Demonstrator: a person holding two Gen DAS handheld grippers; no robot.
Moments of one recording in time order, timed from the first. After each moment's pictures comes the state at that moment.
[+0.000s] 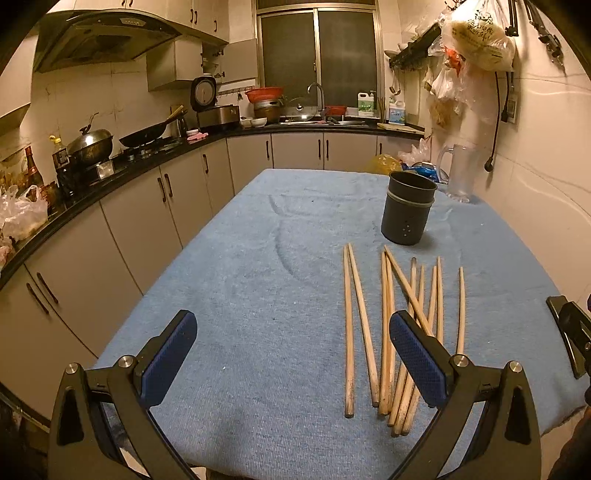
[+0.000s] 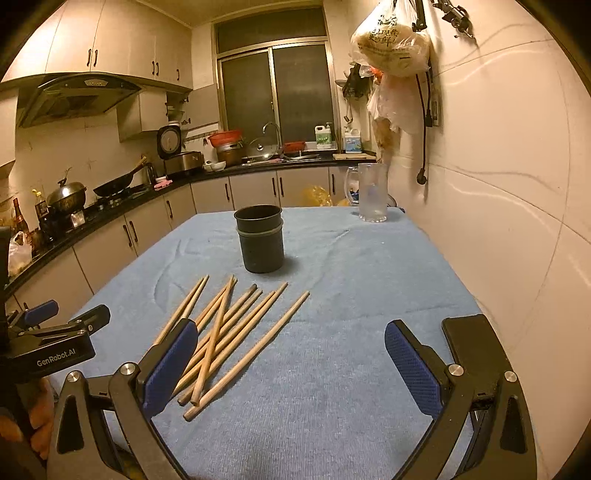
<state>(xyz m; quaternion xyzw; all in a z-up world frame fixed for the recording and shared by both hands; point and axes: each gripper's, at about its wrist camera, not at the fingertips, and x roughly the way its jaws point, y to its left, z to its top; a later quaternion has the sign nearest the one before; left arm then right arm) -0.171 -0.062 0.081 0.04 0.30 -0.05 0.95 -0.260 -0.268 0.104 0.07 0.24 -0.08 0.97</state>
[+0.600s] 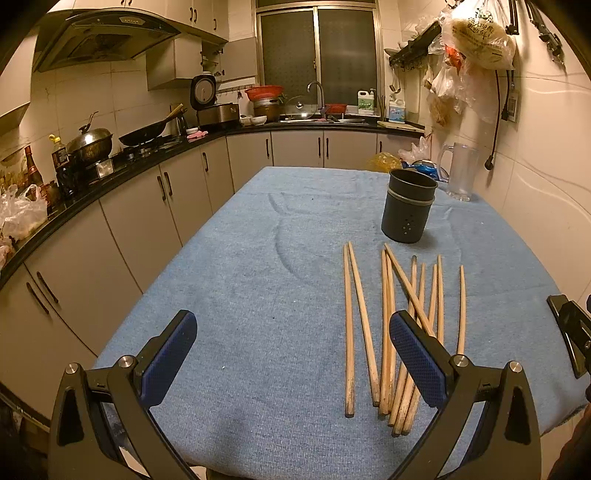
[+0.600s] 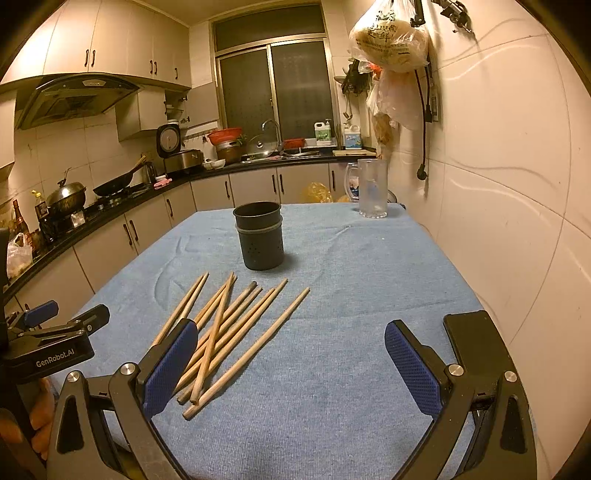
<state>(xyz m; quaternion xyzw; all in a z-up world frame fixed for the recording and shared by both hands) -0.171 -0.060 0.083 0.04 0.30 -0.05 0.95 -0.259 -0.271 0.101 0.08 0.24 -0.08 0.96</state>
